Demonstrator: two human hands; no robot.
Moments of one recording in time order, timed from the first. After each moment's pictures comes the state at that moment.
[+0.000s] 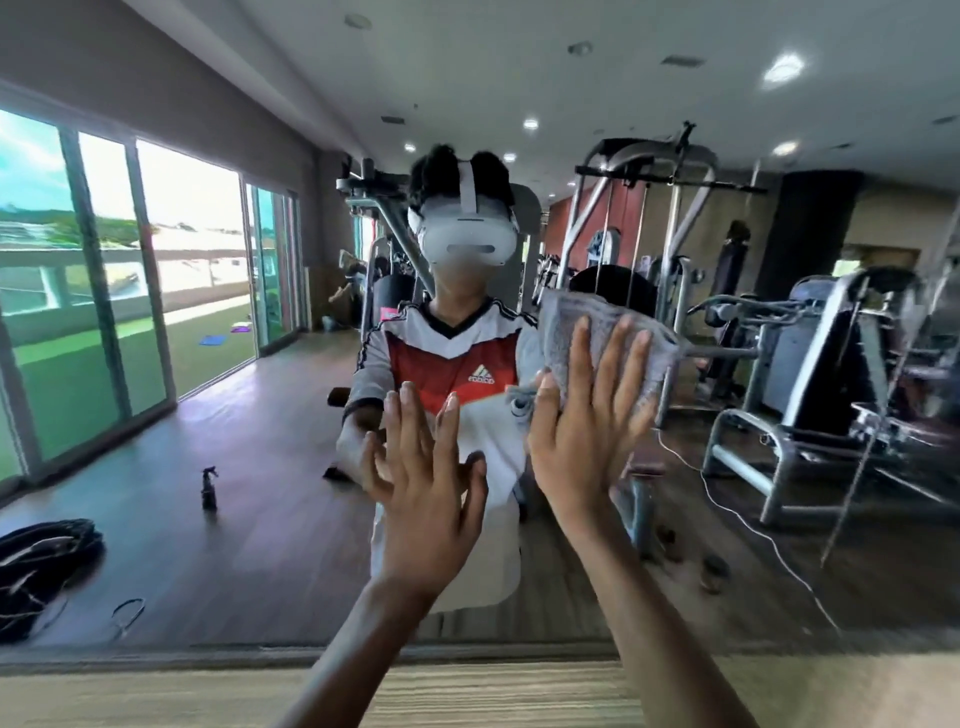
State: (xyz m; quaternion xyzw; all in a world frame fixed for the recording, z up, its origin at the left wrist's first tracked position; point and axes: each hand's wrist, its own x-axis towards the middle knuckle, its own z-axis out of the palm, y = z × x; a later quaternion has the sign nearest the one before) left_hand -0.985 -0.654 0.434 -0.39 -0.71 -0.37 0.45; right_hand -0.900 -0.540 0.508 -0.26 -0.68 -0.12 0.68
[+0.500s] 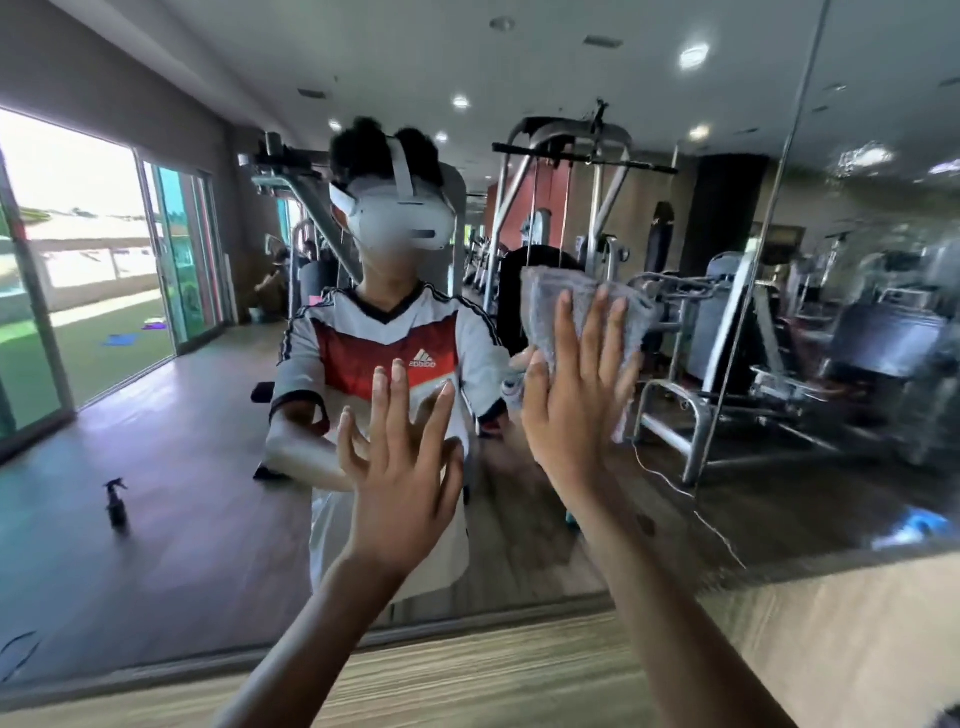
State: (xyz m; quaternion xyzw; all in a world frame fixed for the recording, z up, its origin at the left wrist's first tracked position) left_hand -0.923 -0.581 0.433 -0.46 -0.67 -0.32 0.49; right_hand -0.809 -0.454 0.508 -0.27 -0.69 -0.15 0.66
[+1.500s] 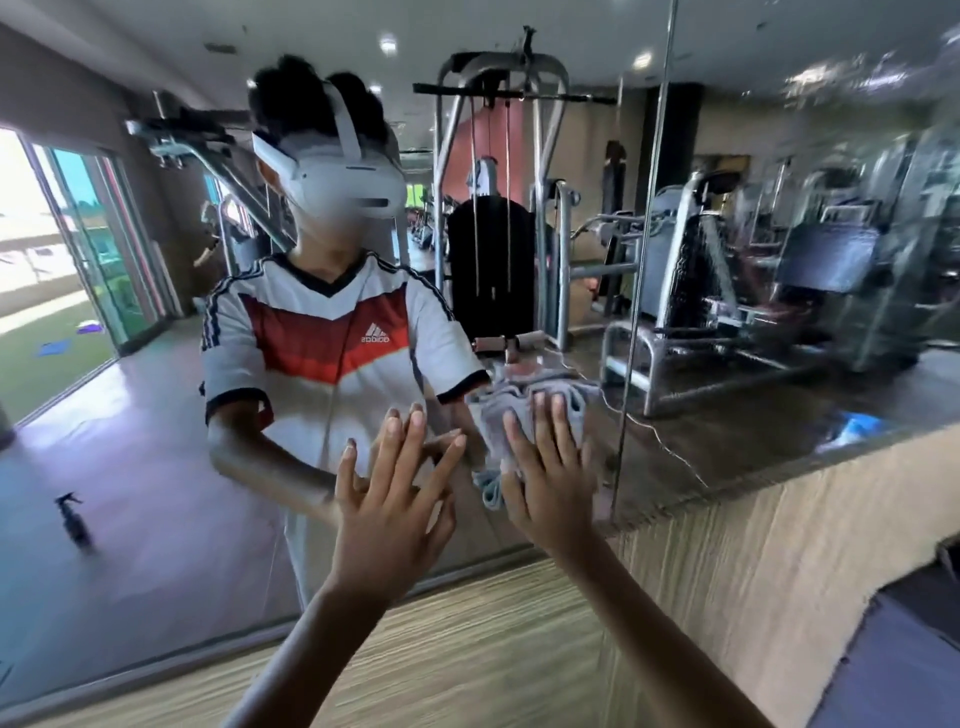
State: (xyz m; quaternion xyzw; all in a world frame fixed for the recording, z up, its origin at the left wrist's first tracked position) left_hand -0.887 -0.533 0.357 -0.55 -0.62 -0.18 0.52; right_hand -0.737 -0.388 0.347 -0.22 -0.77 -0.18 0.58
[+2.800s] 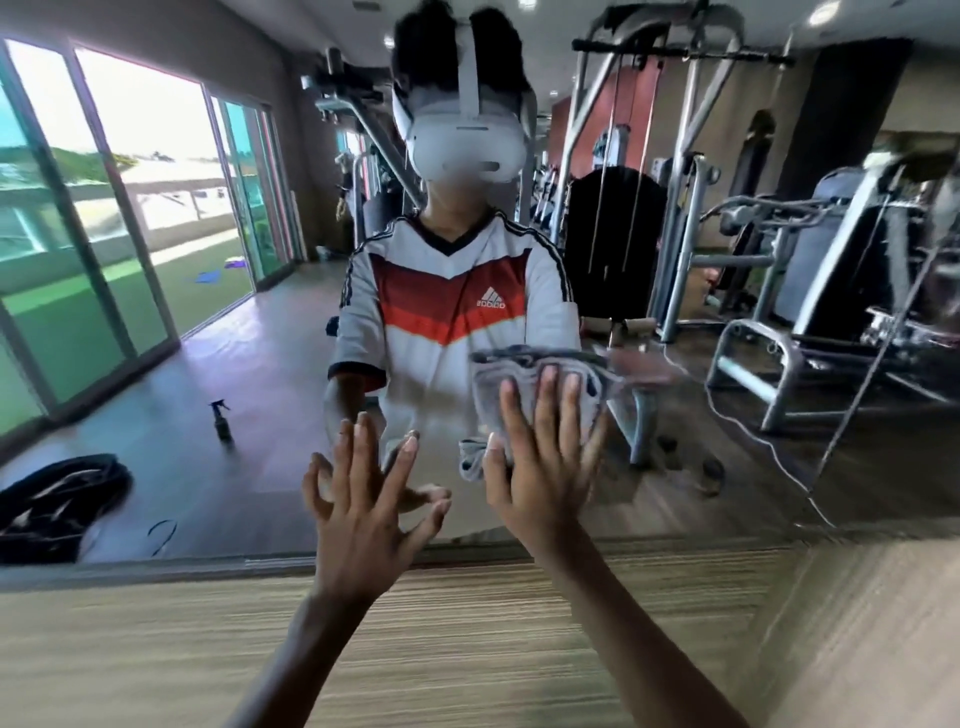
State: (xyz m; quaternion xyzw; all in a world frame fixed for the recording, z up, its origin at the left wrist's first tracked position) left_hand -1.006 -0.681 0.310 -0.43 -0.73 -0.25 0.48; right_hand -0.884 -0.535 0.361 -0.18 -0.75 -0.14 0.62
